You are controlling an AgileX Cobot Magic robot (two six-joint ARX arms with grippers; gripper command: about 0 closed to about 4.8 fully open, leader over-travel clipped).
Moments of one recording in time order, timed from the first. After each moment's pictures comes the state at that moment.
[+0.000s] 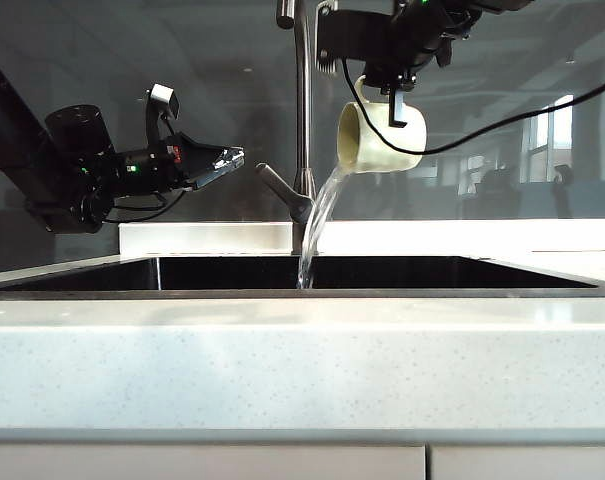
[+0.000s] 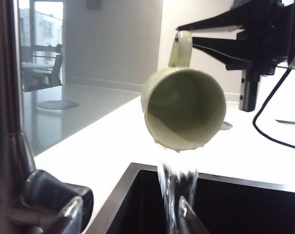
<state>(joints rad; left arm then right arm) -0.07 2.63 2.11 1.26 1.28 -0.69 0.37 1.87 1.55 0.35 0.12 -1.58</state>
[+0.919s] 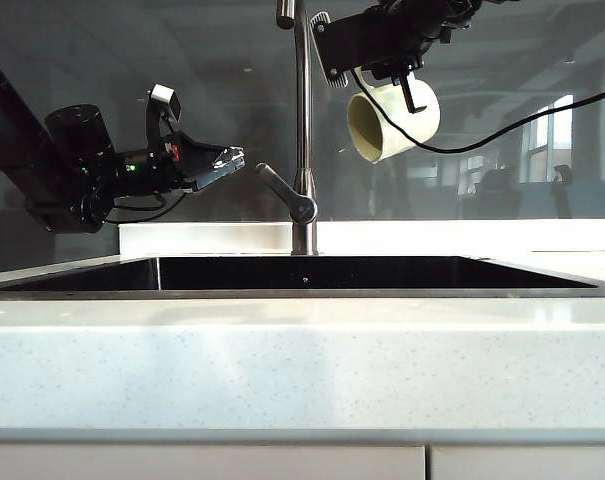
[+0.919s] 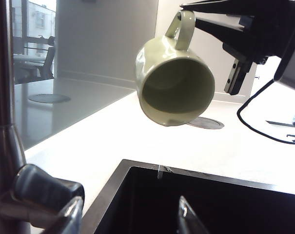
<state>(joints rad) -0.07 2.63 2.11 1.26 1.30 -0.74 0.37 1.86 1.55 0.38 0.10 -1.91</state>
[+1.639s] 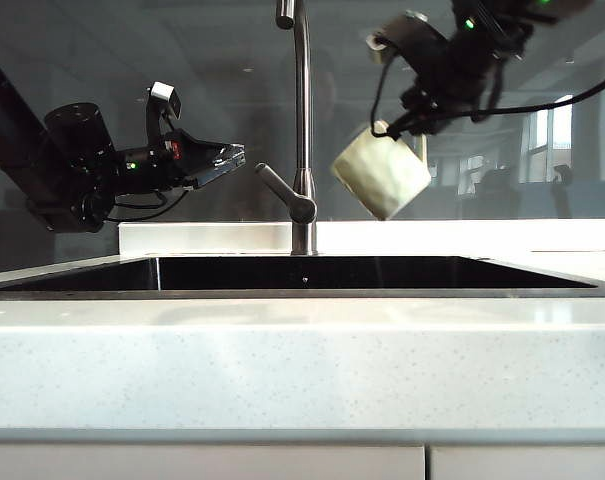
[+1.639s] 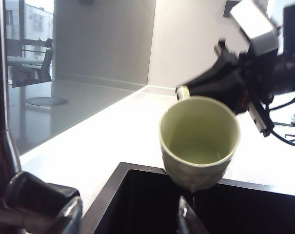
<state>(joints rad) -0.08 2.63 2.11 1.29 1.30 -0.76 0.28 1.78 1.35 0.23 0.17 -0.58</state>
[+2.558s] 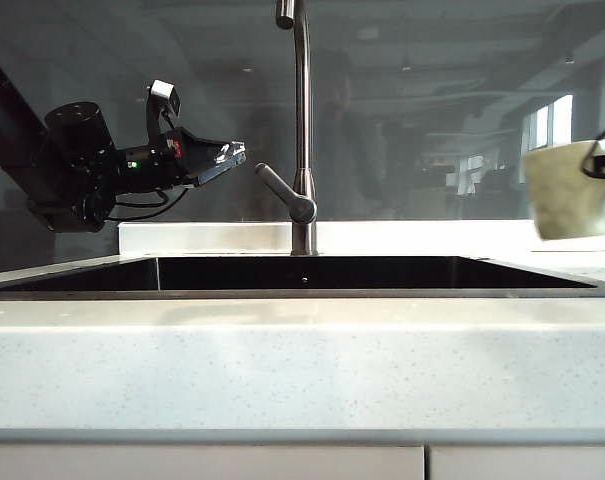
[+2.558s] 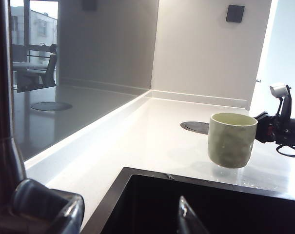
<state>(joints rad) -0.08 2.63 2.11 1.29 1.27 -0.76 -0.11 1.60 0.46 1.22 0.18 -0.02</state>
